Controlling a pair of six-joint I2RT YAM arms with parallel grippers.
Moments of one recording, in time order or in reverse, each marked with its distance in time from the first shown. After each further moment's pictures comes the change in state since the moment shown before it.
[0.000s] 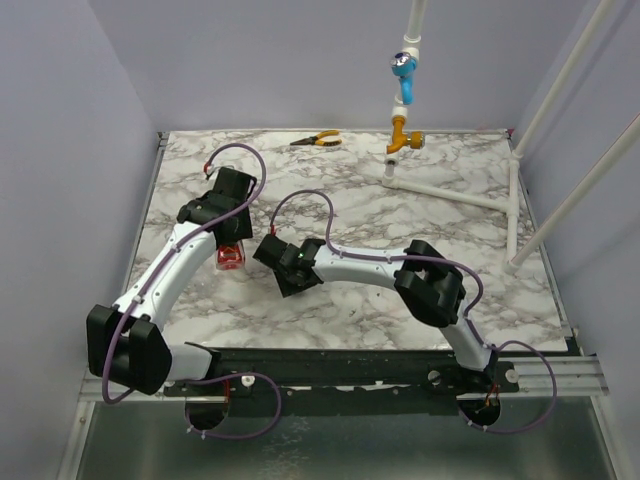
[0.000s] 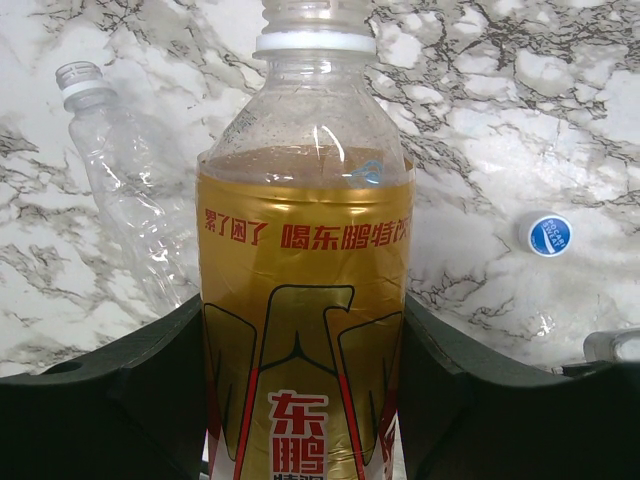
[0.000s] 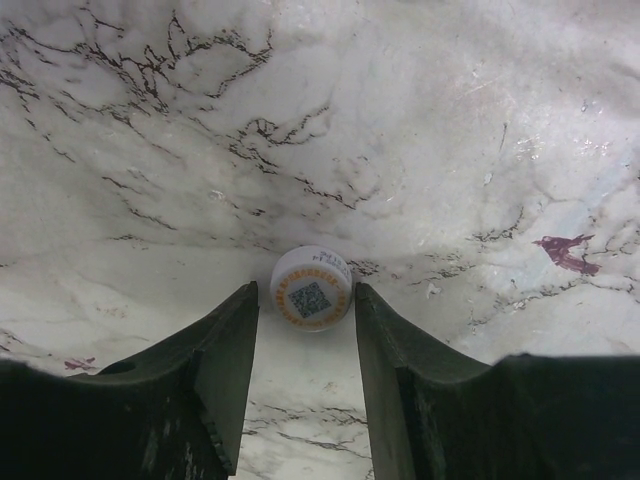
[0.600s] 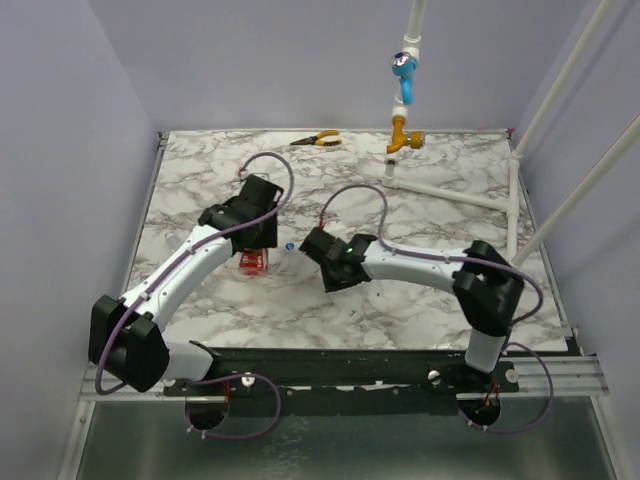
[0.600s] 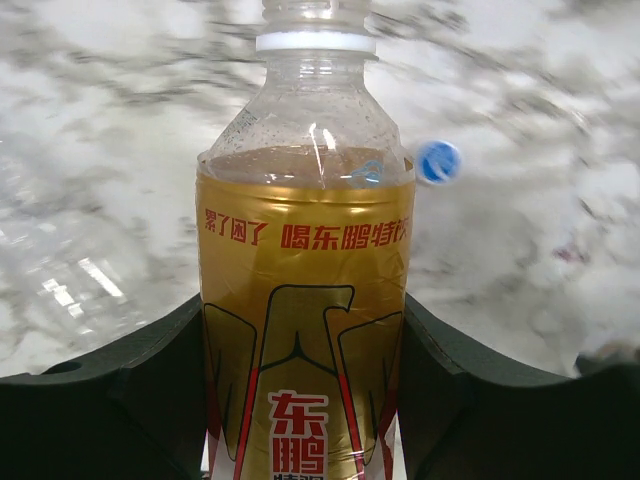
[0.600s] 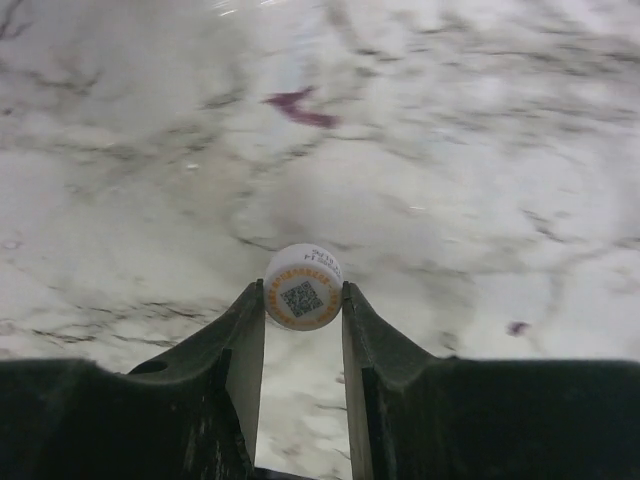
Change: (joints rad) left arm -0.088 -0.009 -0.011 0.011 0.090 0.008; right arm -0.068 -0.257 -0.312 0.004 0.014 0.040
